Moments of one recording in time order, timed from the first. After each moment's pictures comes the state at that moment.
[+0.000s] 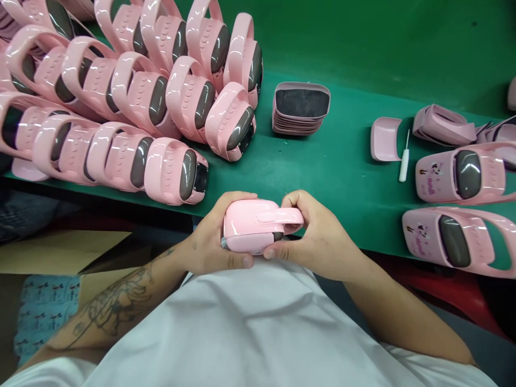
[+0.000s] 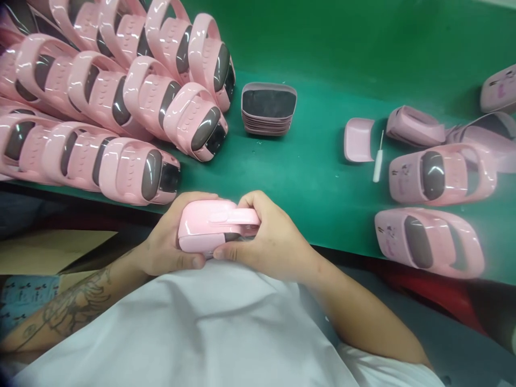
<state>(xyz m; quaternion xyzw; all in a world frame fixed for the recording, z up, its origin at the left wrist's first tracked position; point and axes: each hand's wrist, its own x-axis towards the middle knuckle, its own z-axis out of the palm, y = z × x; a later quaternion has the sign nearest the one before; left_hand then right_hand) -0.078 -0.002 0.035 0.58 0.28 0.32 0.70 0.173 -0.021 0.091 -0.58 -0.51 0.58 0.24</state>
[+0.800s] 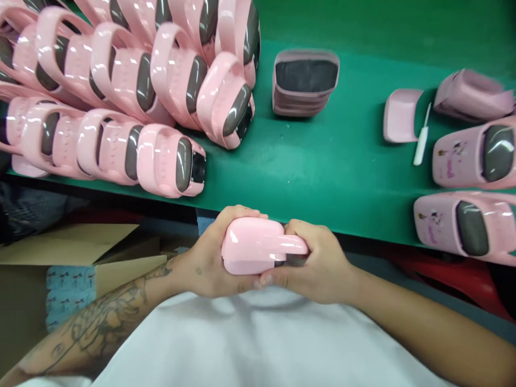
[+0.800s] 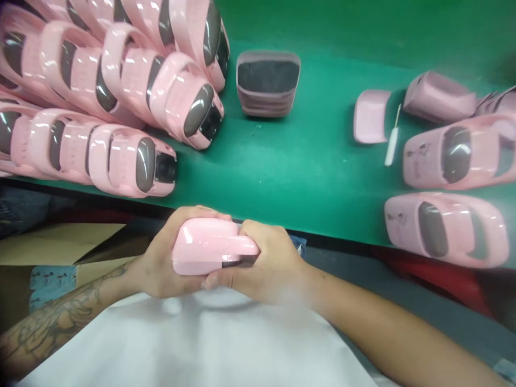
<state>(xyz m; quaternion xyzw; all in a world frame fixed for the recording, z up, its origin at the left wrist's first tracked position) -0.075 -0.034 0.055 0.64 0.35 0.26 0.63 0.161 -0.060 0.081 -0.57 -0.50 0.61 0.23</state>
